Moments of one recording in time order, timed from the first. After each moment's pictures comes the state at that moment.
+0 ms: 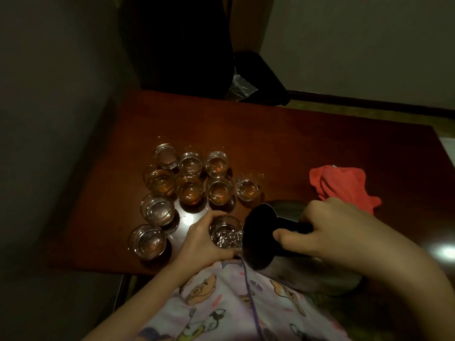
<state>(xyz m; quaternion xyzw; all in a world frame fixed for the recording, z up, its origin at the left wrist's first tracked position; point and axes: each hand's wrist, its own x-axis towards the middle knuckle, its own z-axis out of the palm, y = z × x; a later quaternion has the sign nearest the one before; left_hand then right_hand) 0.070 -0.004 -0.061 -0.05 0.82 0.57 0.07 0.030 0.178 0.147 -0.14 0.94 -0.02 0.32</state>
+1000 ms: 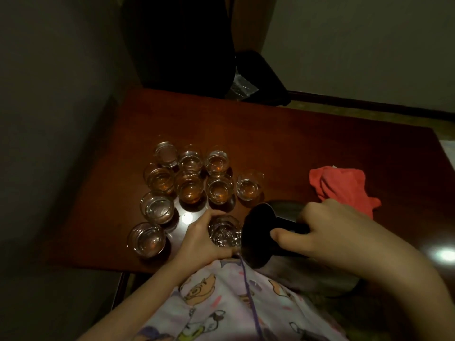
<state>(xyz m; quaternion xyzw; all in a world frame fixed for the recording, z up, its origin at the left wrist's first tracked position) 0.071 -0.005 -0.065 -0.06 0.82 0.56 0.07 0.031 0.177 0.142 -0.15 0.94 -0.02 0.32</state>
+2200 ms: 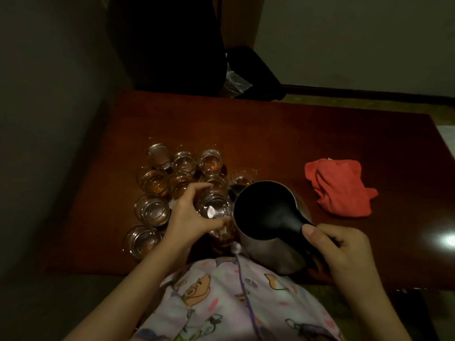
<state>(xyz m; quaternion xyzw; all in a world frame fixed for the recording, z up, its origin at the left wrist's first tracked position) 0.043 -0.015 -0.031 -0.09 0.81 0.57 0.03 0.072 0.230 0.056 0.05 0.87 -0.49 0.06</state>
